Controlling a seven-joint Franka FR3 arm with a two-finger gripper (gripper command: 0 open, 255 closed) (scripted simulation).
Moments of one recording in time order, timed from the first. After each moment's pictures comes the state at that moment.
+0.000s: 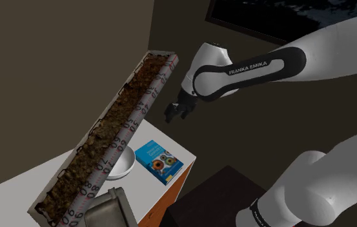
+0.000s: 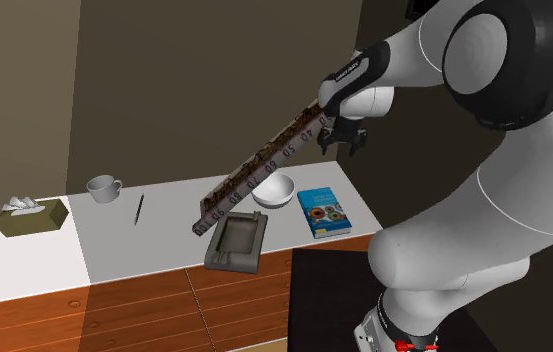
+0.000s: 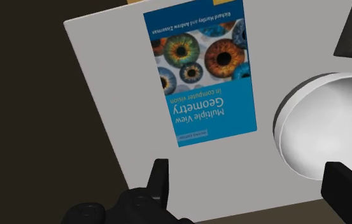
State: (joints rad) arm 0.11 -0.24 0.10 -2.50 0.11 2.41 0.09
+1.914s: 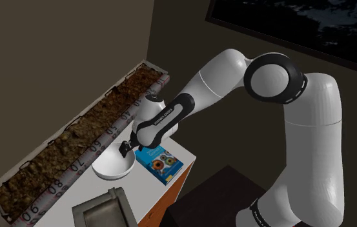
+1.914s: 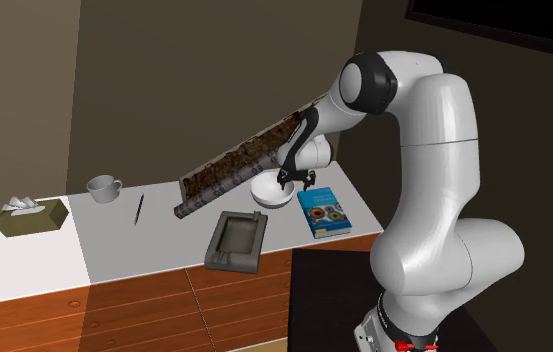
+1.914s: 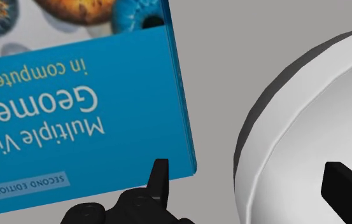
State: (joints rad) arm 0.26 0.59 0.14 -2.11 0.05 2.83 0.23
